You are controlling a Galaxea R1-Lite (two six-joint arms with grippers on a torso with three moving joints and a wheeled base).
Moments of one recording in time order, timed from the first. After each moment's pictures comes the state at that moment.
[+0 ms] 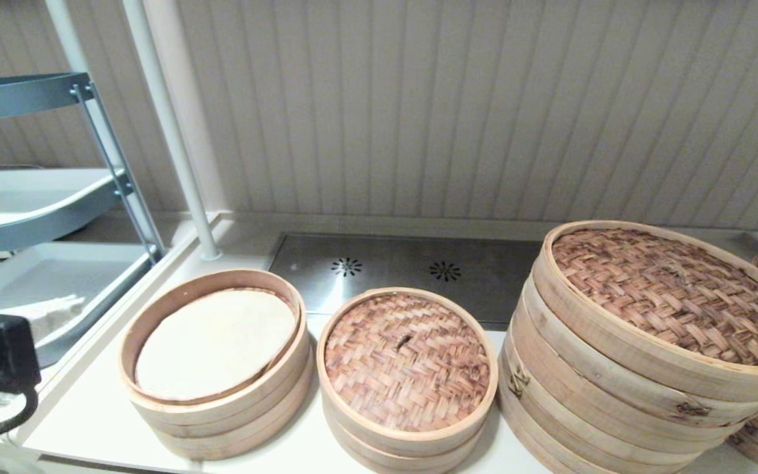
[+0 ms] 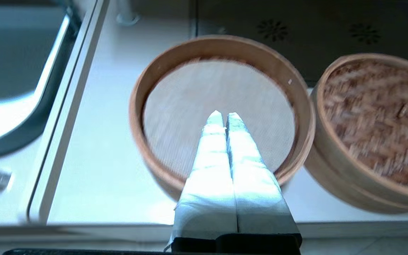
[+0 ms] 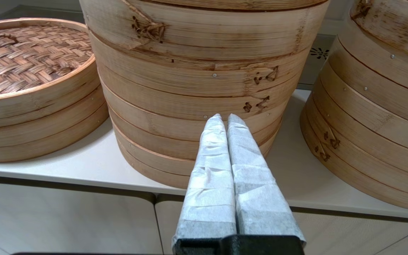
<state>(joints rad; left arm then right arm) -0.21 0.97 -0.64 -0.01 0.07 -0.06 -0.01 0.01 0.00 0.02 0.02 -0.04</state>
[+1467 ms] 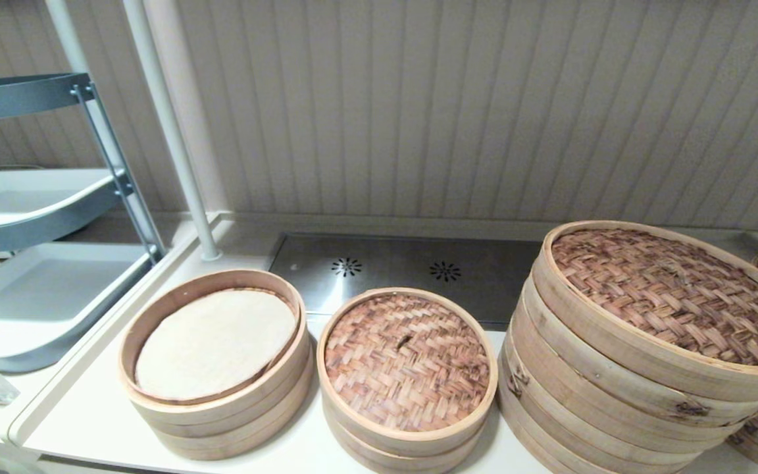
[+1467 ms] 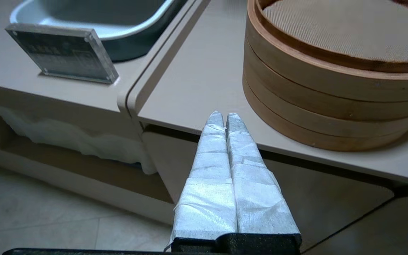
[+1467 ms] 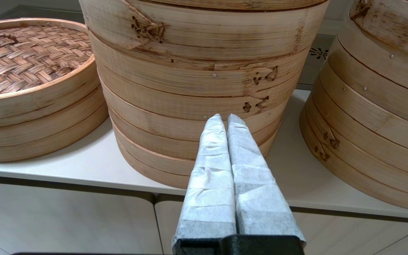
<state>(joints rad) -0.03 0.22 -0.04 0.00 0.26 0.03 -0.01 0.01 0.00 0.02 0.02 -0.04</state>
